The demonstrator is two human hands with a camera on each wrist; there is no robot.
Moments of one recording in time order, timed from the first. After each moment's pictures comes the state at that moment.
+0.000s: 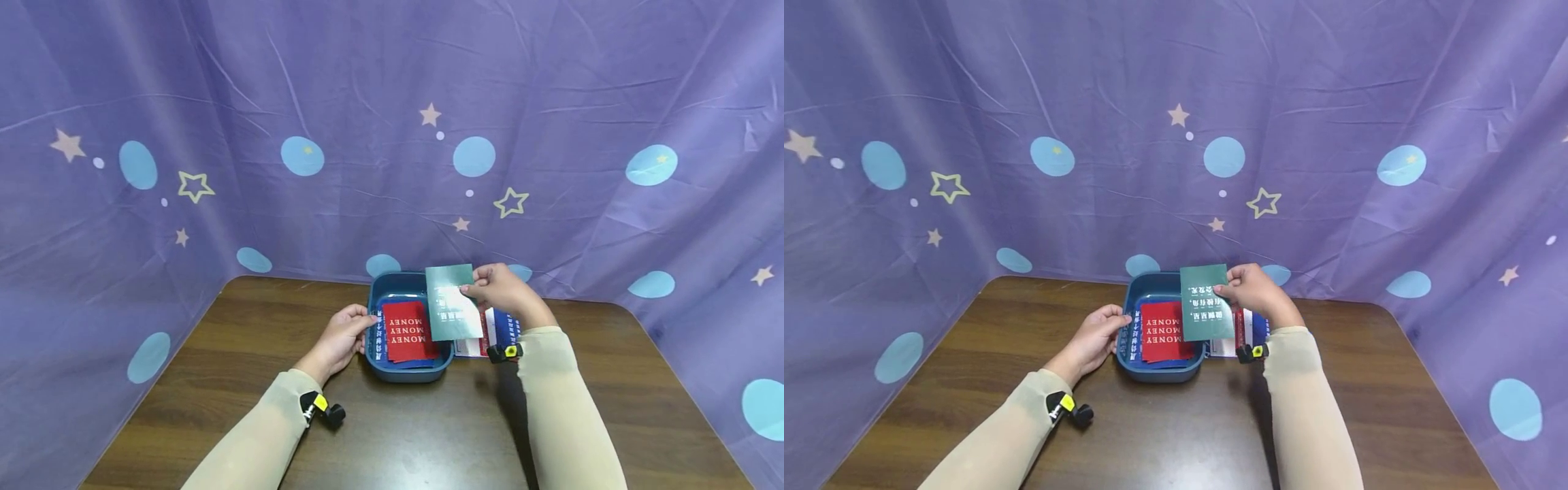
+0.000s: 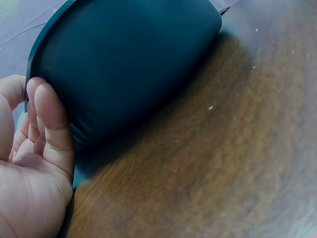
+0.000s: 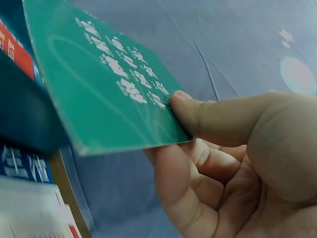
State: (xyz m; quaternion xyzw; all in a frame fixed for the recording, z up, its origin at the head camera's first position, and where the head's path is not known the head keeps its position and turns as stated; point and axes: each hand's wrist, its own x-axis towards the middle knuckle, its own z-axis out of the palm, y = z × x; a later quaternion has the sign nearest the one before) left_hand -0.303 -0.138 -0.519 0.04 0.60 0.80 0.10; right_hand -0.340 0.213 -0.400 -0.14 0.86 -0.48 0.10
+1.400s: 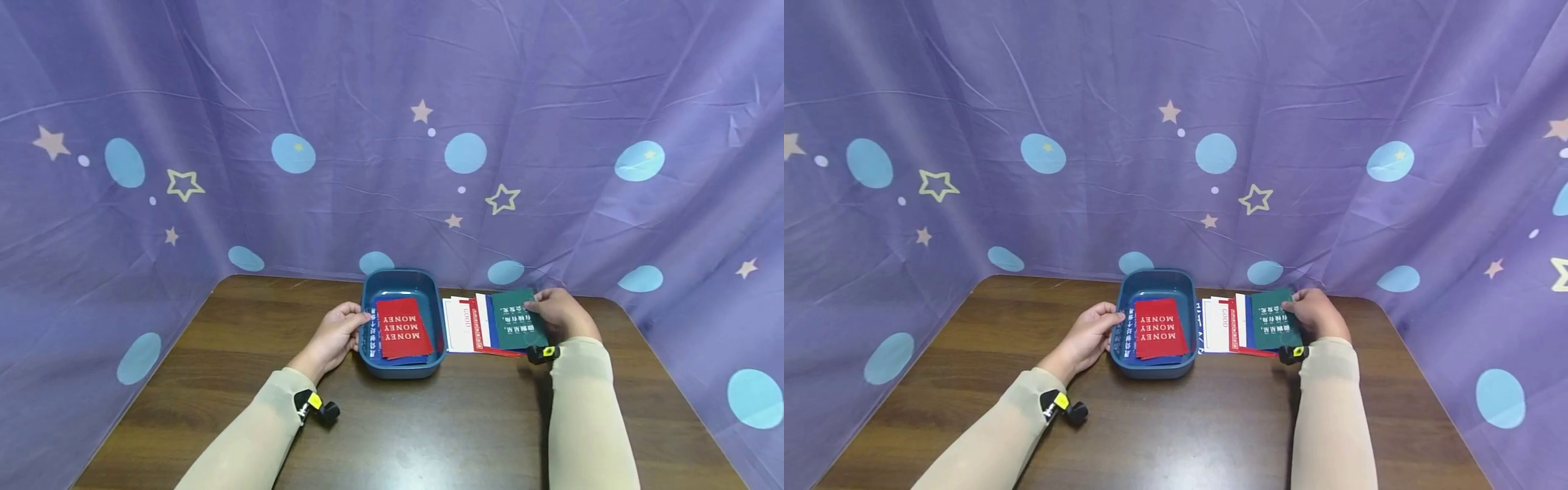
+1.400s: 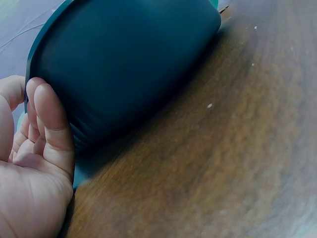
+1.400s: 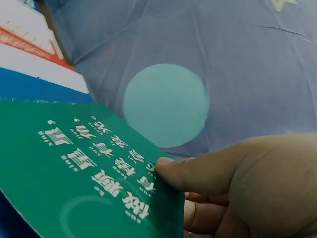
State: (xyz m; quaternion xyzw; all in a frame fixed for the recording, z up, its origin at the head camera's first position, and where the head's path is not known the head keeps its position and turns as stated) left_hand -0.302 -0.138 -0.514 0.04 0.60 0.79 0.10; right_hand -0.335 0.343 -0.455 0.09 0.89 -0.44 0.11
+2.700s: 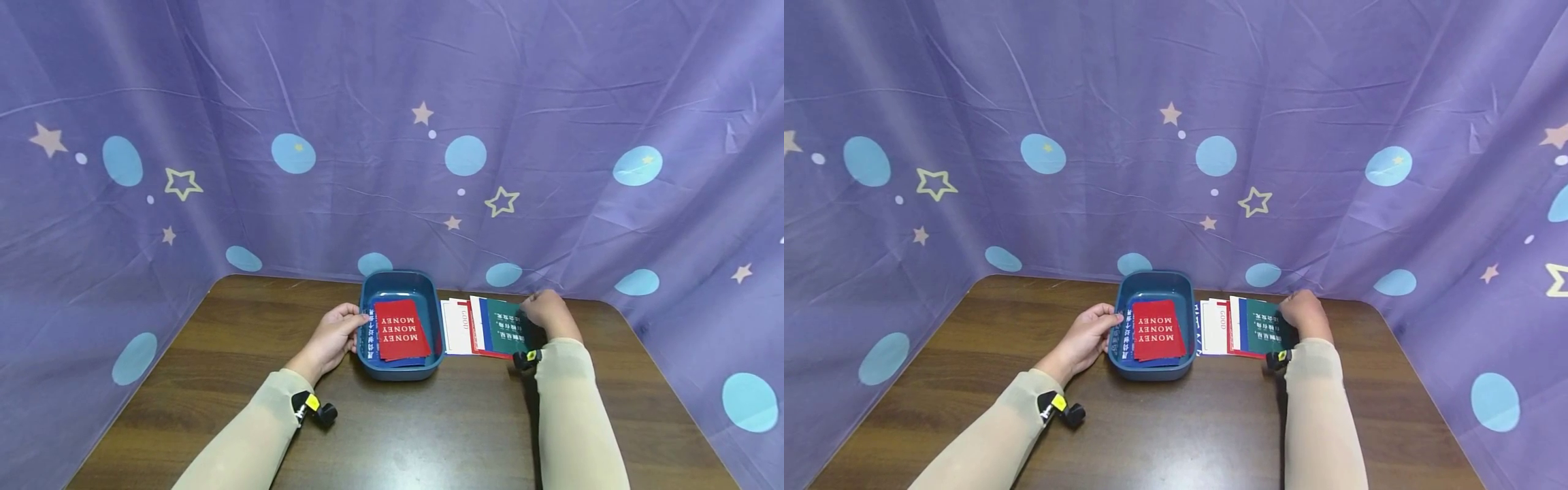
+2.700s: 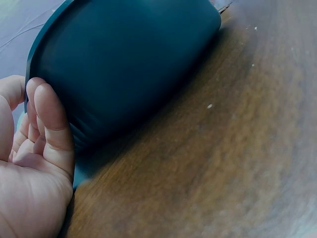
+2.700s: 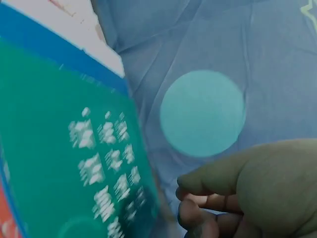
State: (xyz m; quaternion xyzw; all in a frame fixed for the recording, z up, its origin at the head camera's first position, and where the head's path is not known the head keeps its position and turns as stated) left_hand -0.303 -0.139 -0.516 0.04 0.59 0.80 0.11; right_hand -0.344 0.324 -0.462 0.10 0.96 -0.27 0.03
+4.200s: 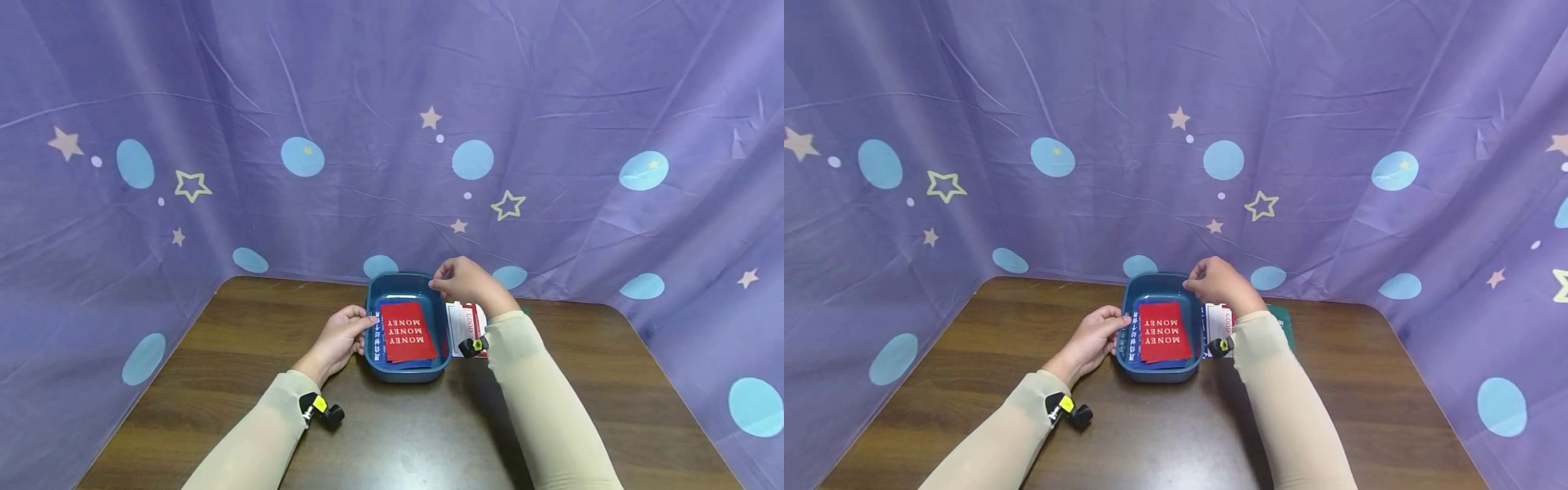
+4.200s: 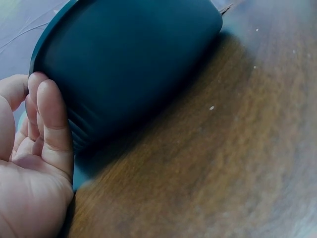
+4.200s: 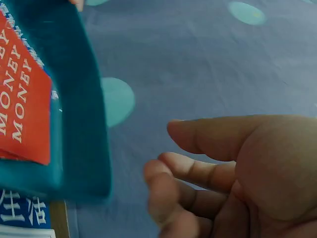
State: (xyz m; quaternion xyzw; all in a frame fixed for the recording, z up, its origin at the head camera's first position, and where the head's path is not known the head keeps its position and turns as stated) left_hand -0.302 -0.139 -0.517 0.04 0.59 0.80 0.10; right_hand -0.339 0.145 -0.372 -0.12 0.92 -0.36 0.09
